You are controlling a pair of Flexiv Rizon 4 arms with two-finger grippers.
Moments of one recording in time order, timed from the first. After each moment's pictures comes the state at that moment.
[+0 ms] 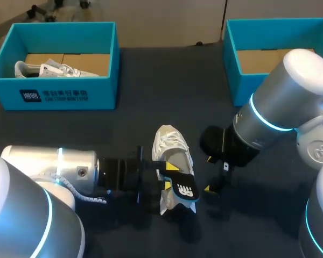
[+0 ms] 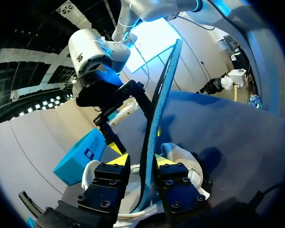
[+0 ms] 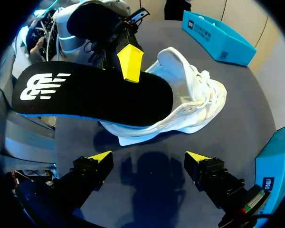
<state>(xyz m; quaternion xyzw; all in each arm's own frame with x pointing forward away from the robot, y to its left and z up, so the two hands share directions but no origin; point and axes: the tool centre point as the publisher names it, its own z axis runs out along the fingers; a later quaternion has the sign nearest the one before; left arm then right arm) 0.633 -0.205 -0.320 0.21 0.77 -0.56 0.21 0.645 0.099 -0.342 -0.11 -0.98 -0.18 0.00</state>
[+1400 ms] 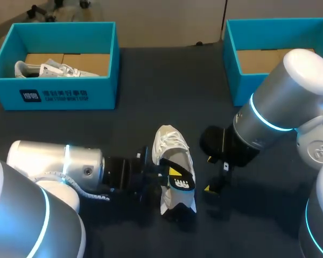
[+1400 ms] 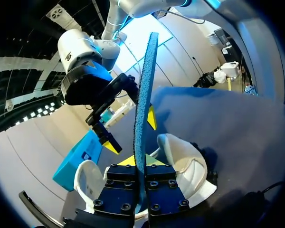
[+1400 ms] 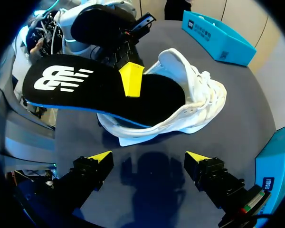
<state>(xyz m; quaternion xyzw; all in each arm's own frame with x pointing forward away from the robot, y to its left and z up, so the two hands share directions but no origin) 0.640 -0.211 -0.335 0.25 0.77 -0.55 0.22 0.645 0.099 -0.342 -0.11 -0.98 -0.18 0.00</state>
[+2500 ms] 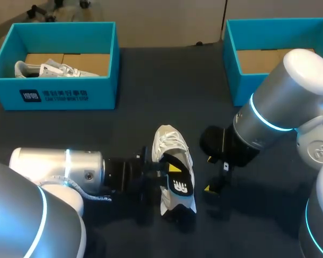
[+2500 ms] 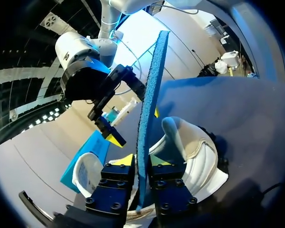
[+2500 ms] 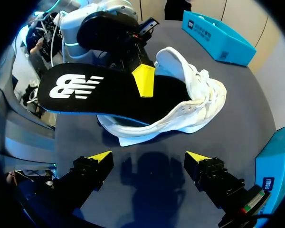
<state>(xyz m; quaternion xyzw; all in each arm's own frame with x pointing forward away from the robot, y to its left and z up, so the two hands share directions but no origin) 0.653 -0.212 -0.344 0.26 0.76 -0.54 0.26 0.645 0.099 -0.342 -0.11 -0.98 -0.18 0.00</state>
